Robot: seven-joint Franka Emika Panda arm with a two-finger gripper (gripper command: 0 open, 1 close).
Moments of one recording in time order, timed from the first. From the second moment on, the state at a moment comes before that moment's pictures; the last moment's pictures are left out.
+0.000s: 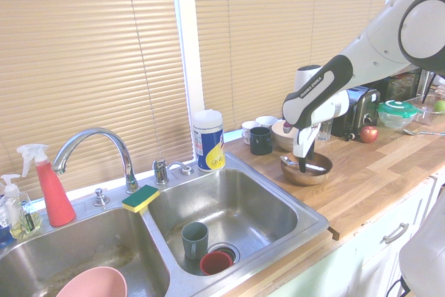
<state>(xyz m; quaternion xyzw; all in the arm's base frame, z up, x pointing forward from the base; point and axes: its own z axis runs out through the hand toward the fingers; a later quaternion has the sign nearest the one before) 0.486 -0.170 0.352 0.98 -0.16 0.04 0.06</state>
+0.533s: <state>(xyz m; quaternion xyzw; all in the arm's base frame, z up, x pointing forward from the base) 0.481 -0.181 0.348 0.98 -0.16 0.04 0.05</state>
